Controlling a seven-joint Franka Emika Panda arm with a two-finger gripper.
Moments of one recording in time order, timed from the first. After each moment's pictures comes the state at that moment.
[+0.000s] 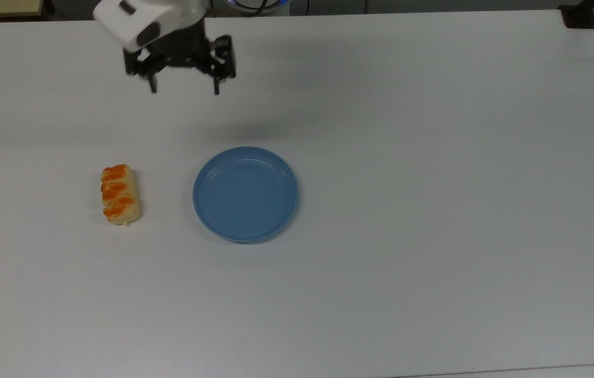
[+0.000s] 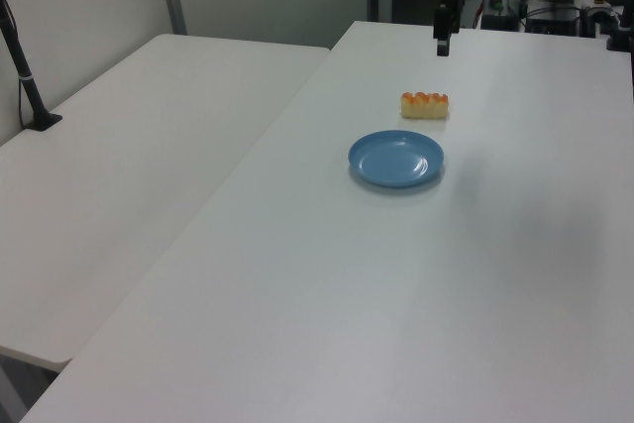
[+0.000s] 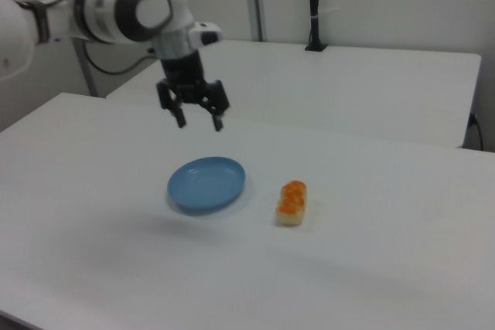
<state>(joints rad) -0.01 0.18 -0.06 -1.58 -0.09 1.79 -0.12</state>
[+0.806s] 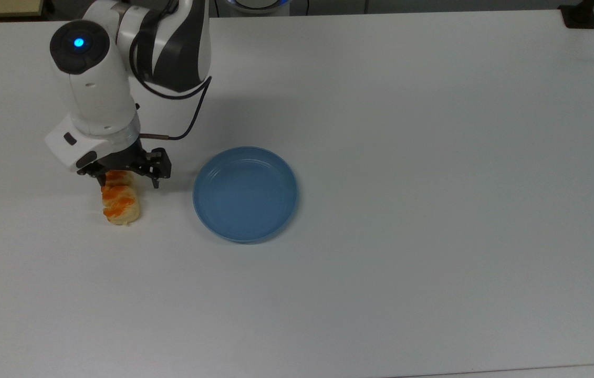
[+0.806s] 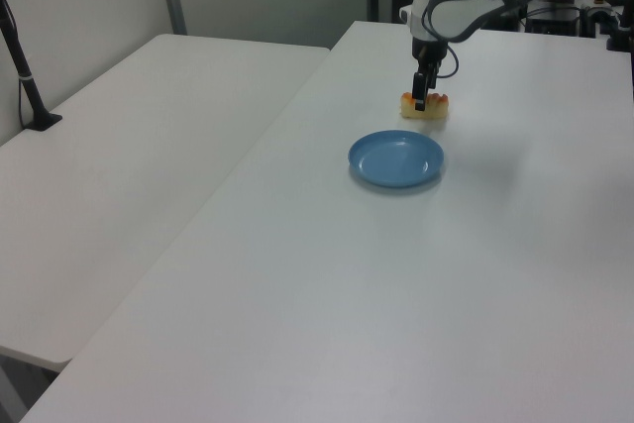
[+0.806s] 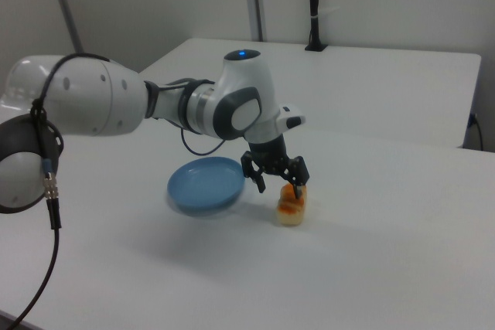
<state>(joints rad) -0.19 0.54 -0.06 -1.57 -0.09 2.20 -0.24</state>
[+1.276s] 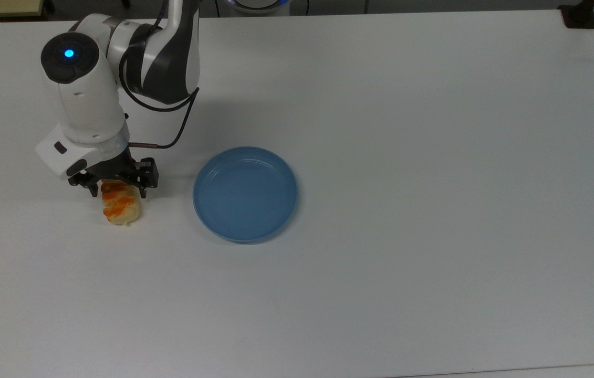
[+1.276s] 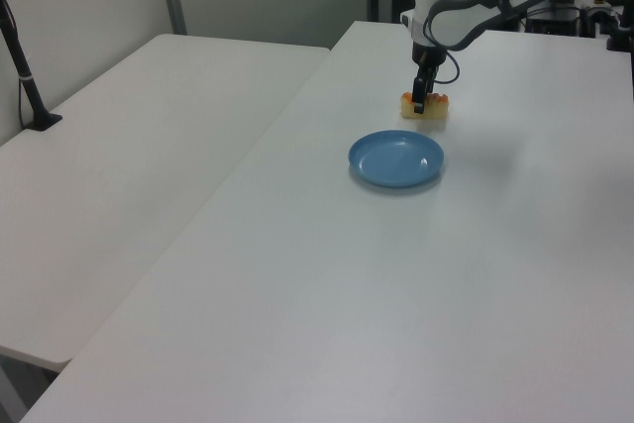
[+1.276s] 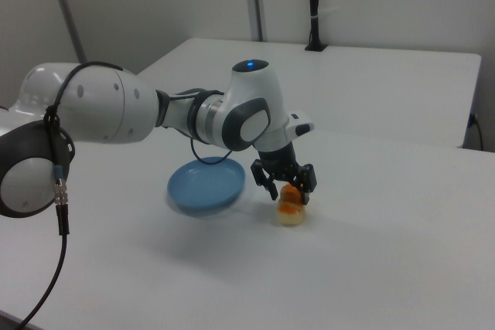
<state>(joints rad) -0.21 0.58 -0.06 -1.56 -0.09 2.27 -0.27</state>
